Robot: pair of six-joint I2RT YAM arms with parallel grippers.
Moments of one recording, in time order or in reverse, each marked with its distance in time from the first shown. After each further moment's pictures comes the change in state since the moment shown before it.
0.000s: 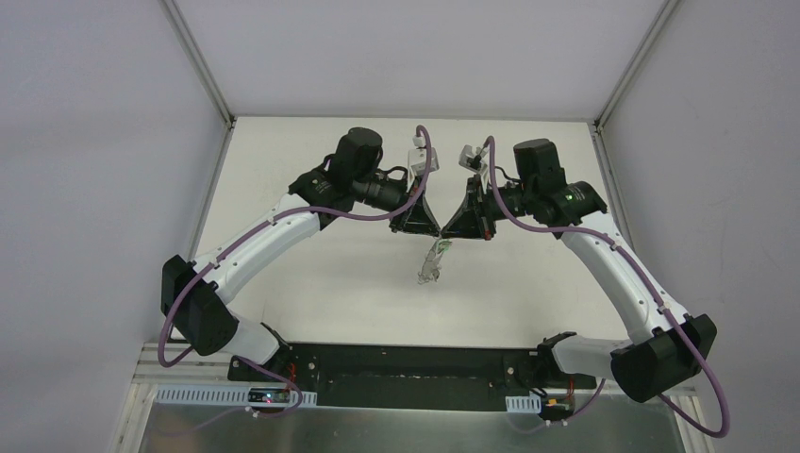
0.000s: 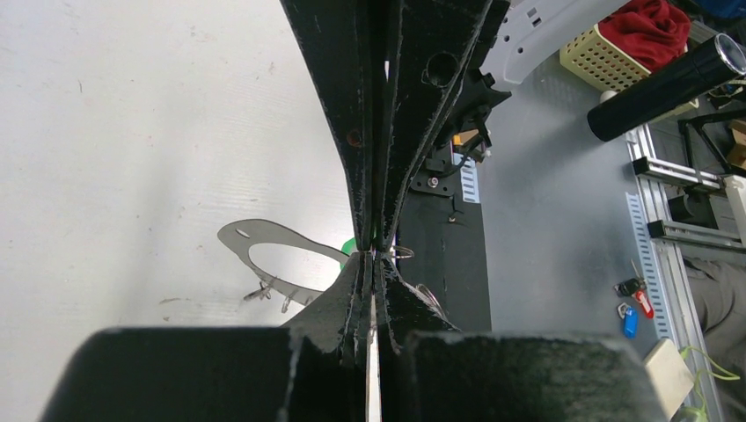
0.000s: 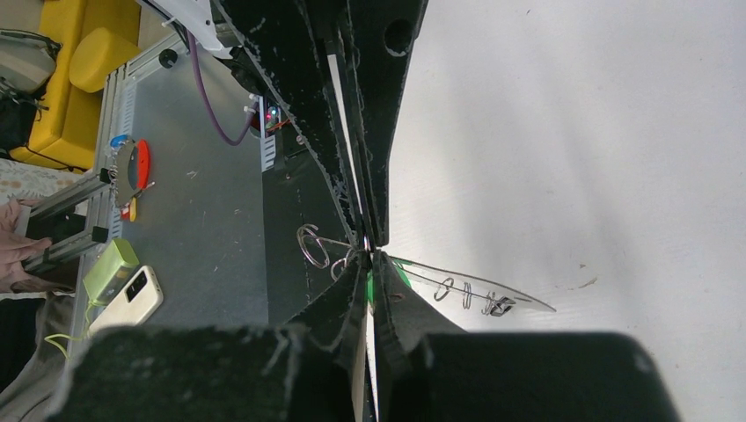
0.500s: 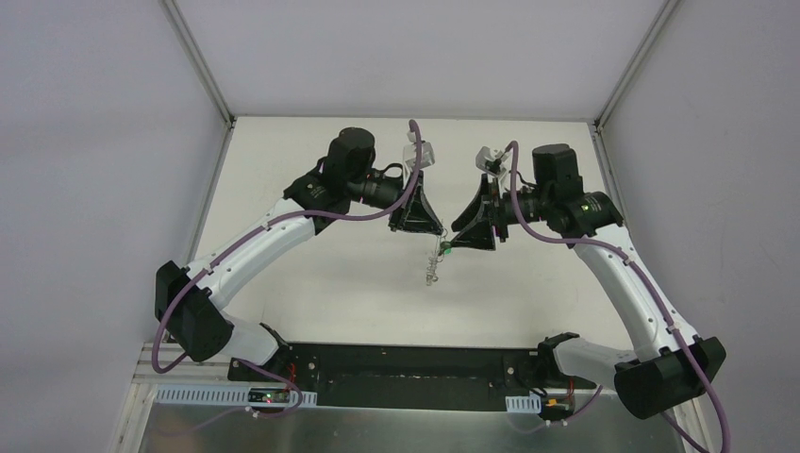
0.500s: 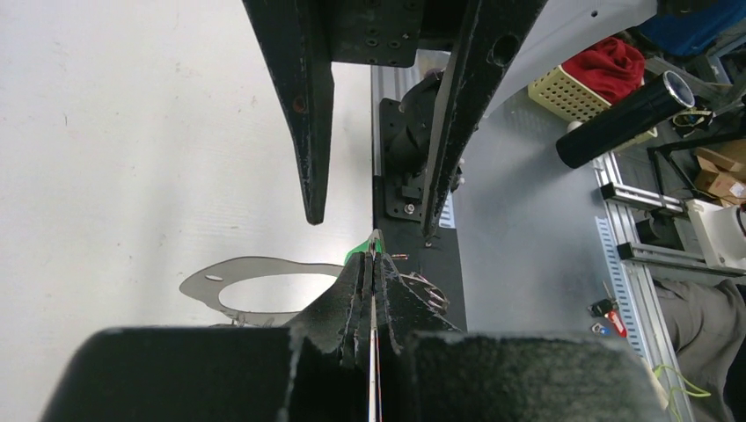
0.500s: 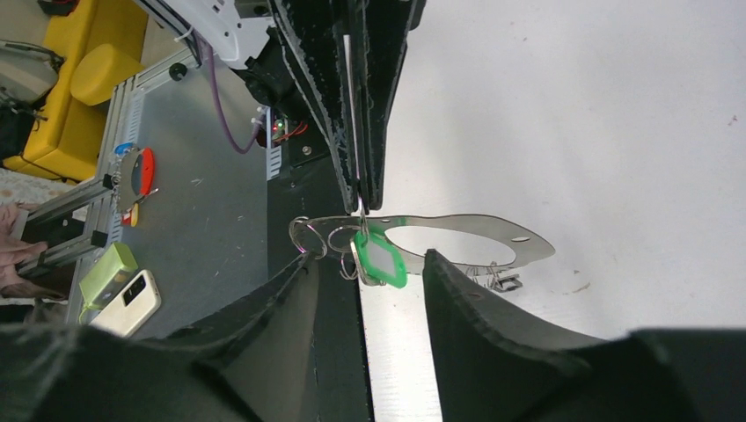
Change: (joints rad) left arm 0.002 -0.038 -0.034 0.109 0.033 -0.106; right arm -0.067 -0.084 -0.045 0.013 -0.074 -0.015
